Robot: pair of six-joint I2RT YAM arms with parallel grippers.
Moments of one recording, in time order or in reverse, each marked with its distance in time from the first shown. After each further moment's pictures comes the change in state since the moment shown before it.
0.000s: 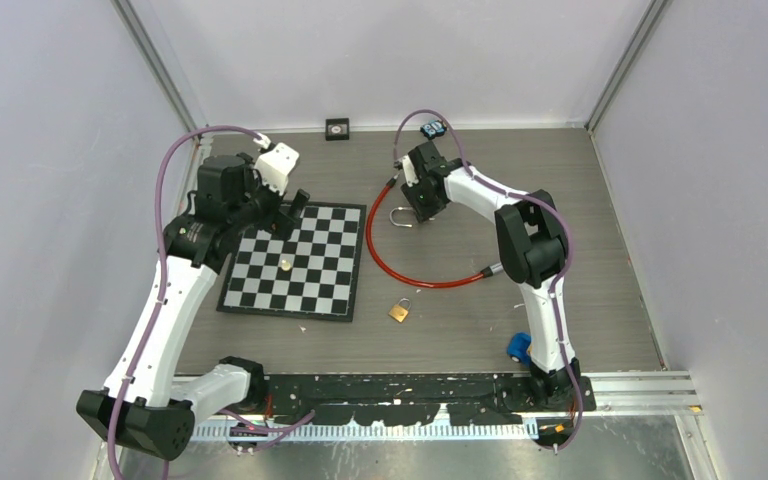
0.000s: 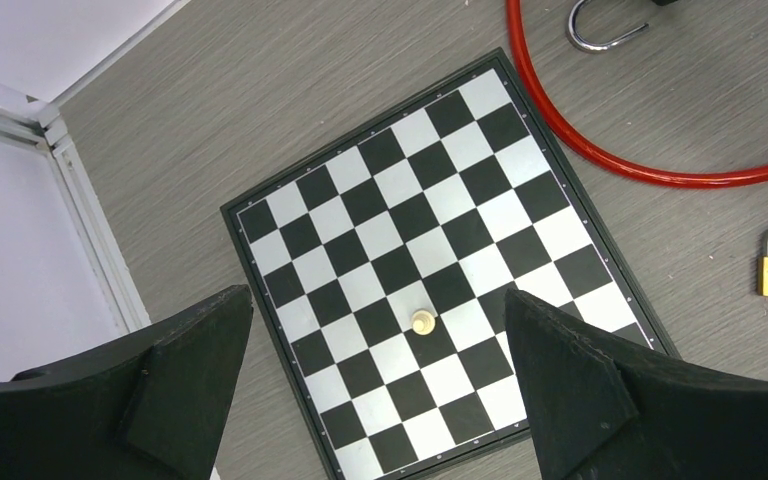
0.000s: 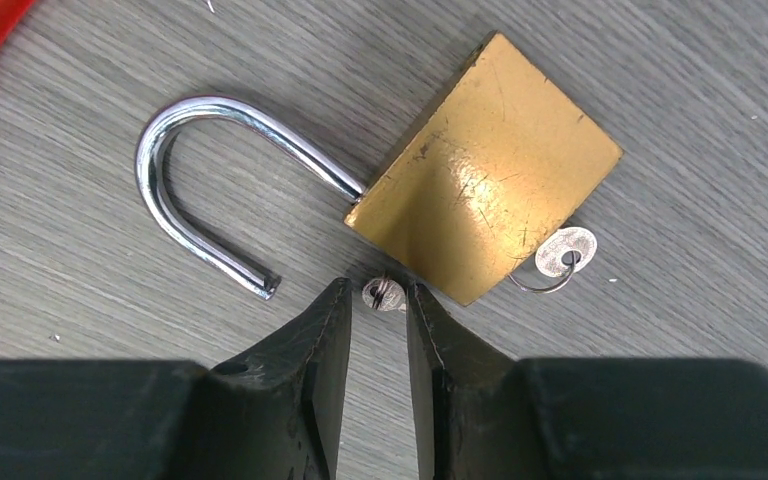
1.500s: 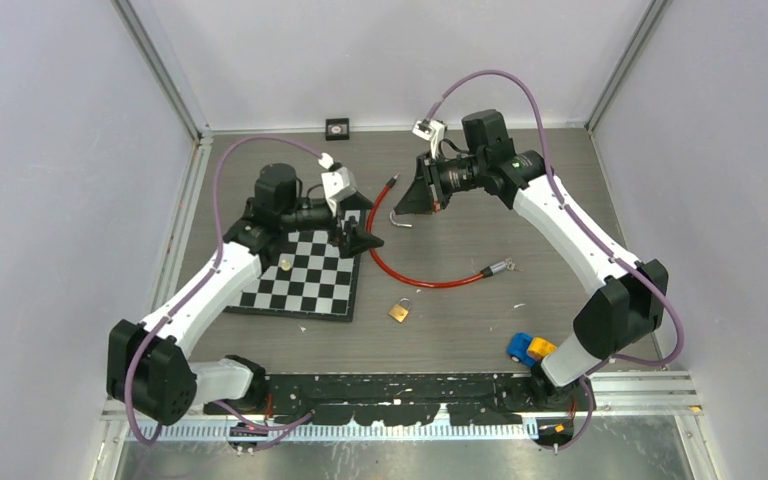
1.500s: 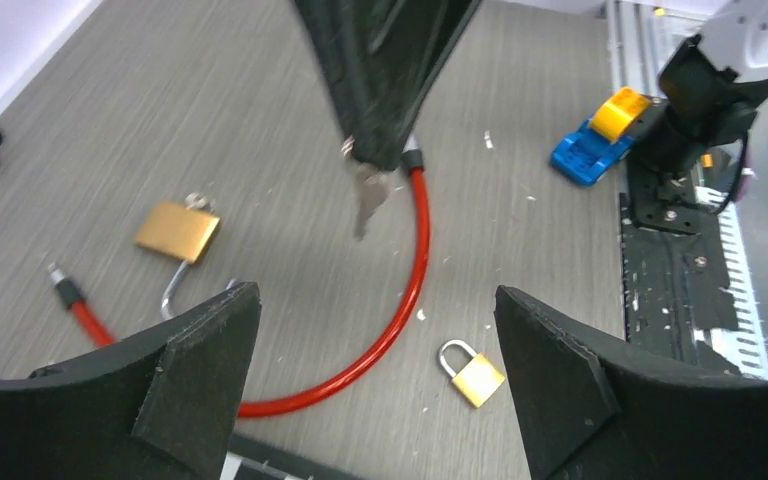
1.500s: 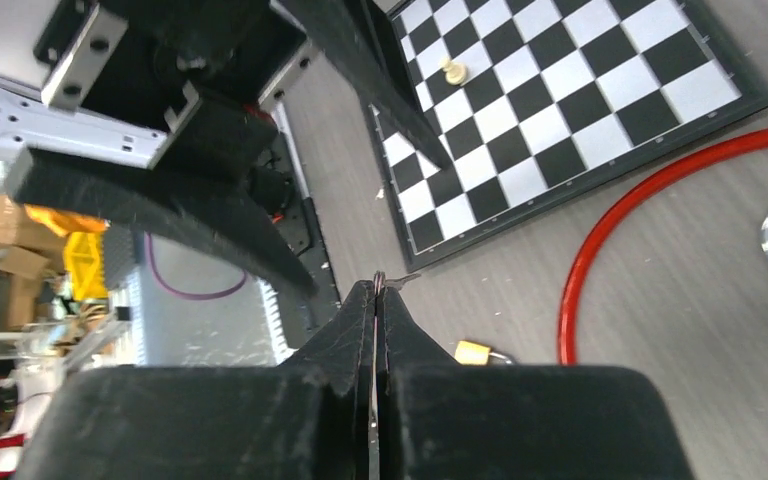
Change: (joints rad) left arm -0.137 0.172 -0.246 0.632 0.814 -0.125; right arm -0.035 -0.625 -0.172 -0.009 -0.887 0.200
